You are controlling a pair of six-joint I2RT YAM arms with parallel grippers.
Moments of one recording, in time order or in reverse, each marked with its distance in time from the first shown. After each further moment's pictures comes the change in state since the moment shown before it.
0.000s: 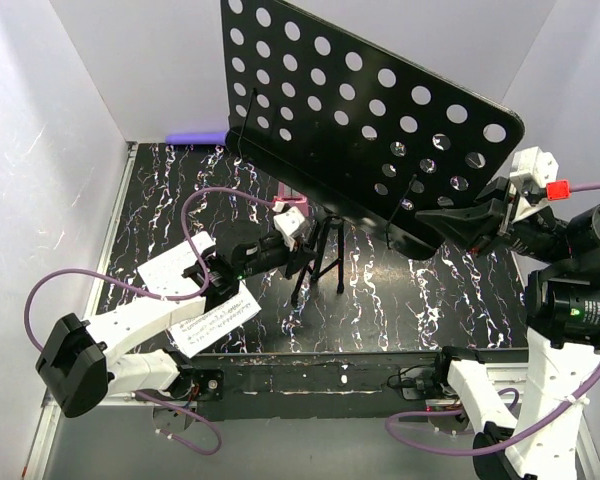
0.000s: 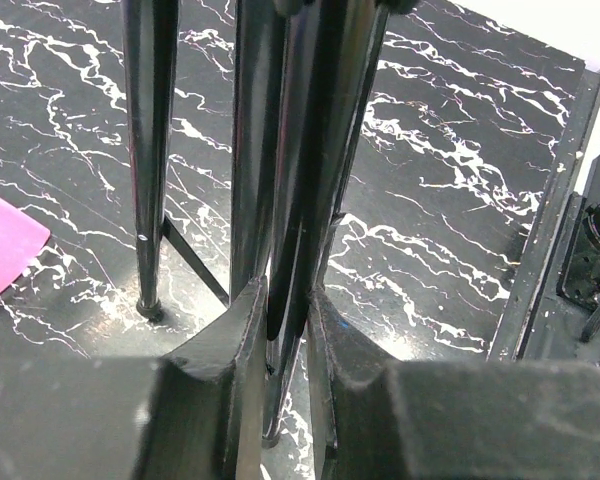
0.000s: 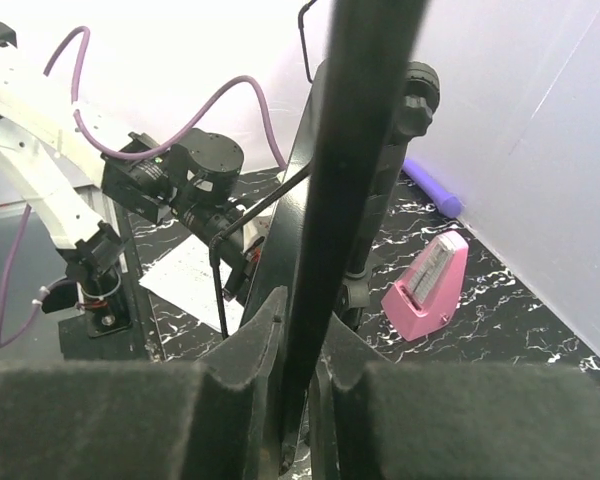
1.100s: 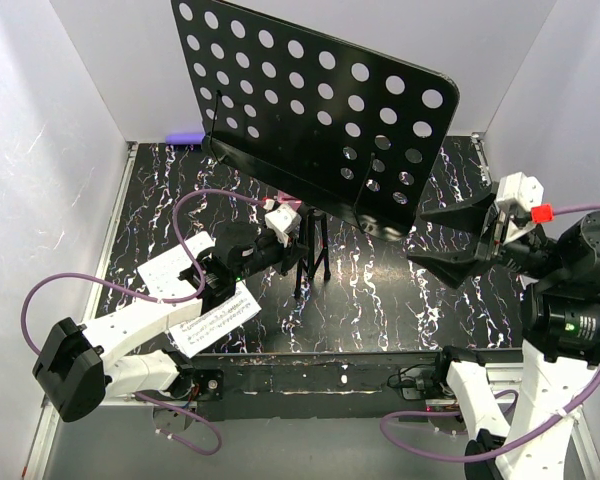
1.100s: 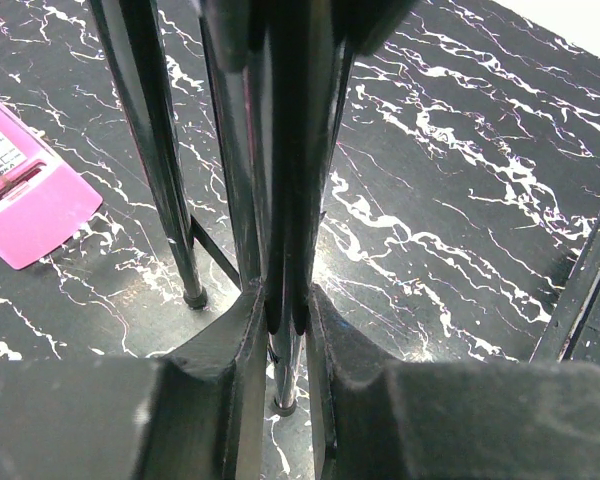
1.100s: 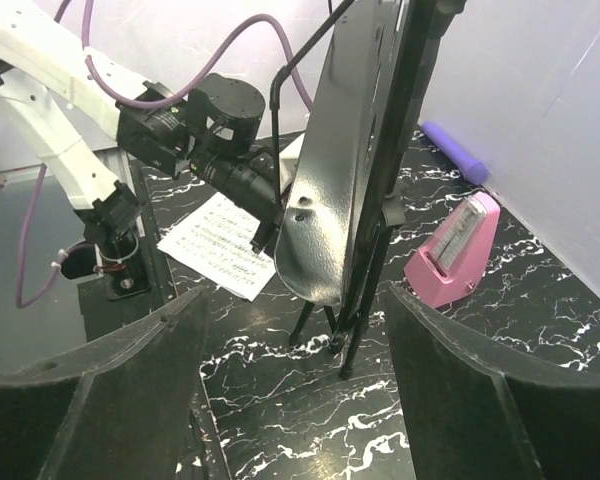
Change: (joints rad) left arm 0.013 -0.032 -0.029 -0.010 -0.110 -0.031; right arm -0.033 -0.056 -0.061 -0.153 -0.070 -0.111
